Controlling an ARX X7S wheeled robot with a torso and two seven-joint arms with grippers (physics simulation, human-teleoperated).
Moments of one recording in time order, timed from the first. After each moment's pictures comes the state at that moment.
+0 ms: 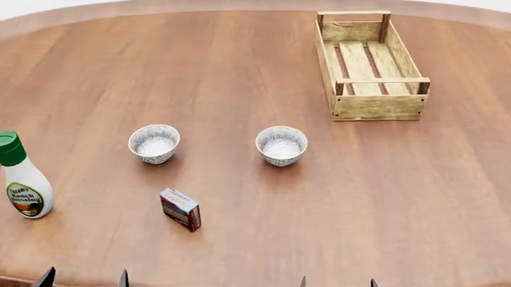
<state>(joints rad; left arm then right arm) 0.01 -0.08 0.09 0.04 -0.08 0.00 -0.09 -0.01 0.08 -0.10 -0.03 0.04 0.01 0.13</state>
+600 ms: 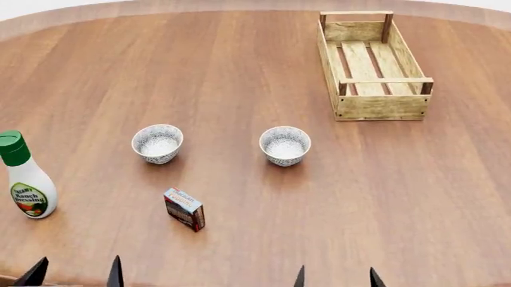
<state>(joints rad) -0.02 -0.12 0.10 0.21 -0.19 -0.24 -0.16 0.01 0.13 -0.13 -0.20 0.13 0.24 0.16</state>
